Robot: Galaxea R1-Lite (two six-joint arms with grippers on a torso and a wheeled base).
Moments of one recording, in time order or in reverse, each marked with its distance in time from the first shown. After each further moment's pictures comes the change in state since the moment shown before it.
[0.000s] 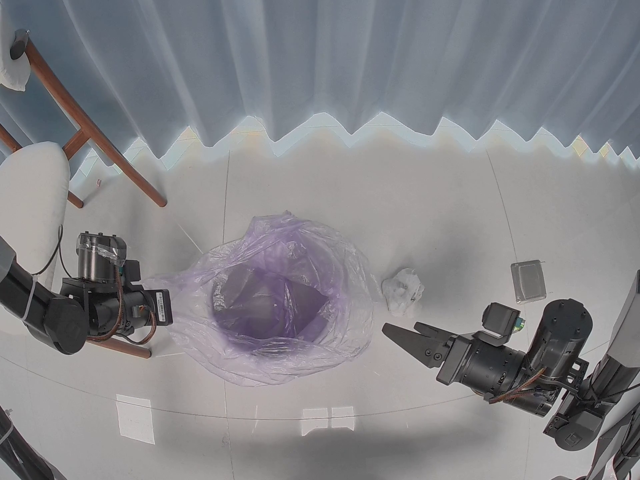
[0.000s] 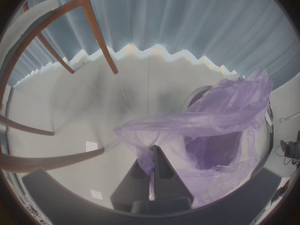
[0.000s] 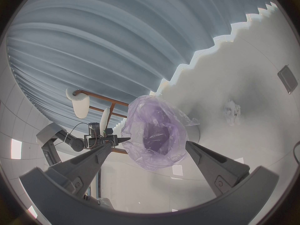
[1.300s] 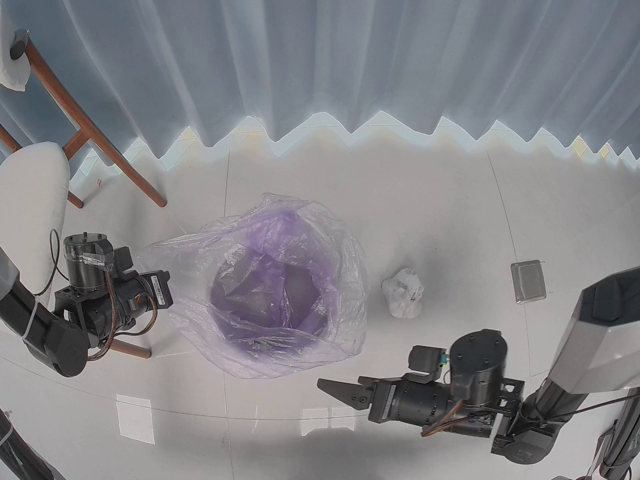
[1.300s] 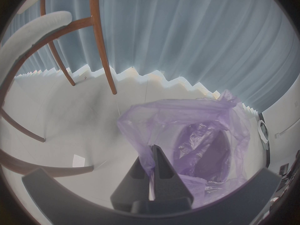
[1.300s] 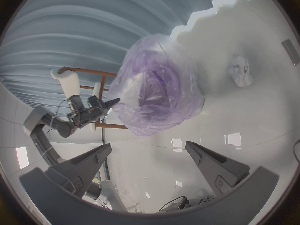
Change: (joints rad) left arm -0.016 -0.003 0.125 -0.389 0.010 -0.085; right arm 0.150 0.178 -0.169 0.226 0.007 0.091
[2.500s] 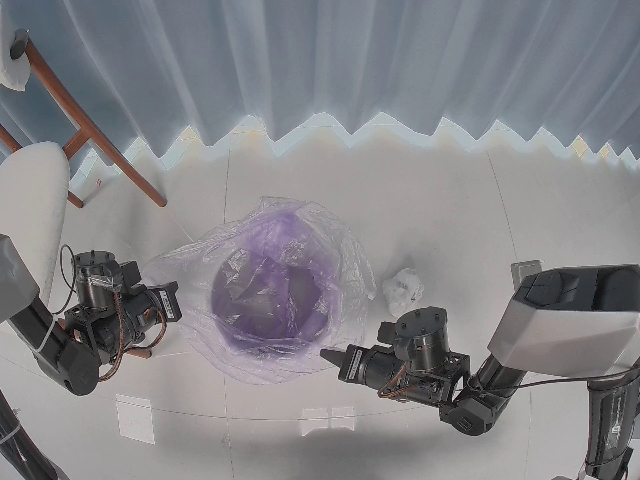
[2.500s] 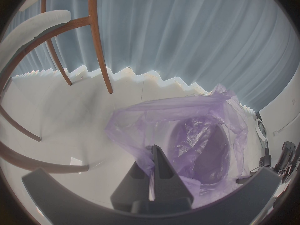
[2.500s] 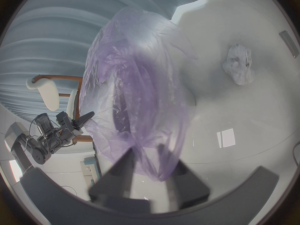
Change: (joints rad) left arm -0.032 0.069 0.094 -0.194 0.010 -0.001; right arm -0.082 0.224 -0.356 0.189 -0.026 0.028
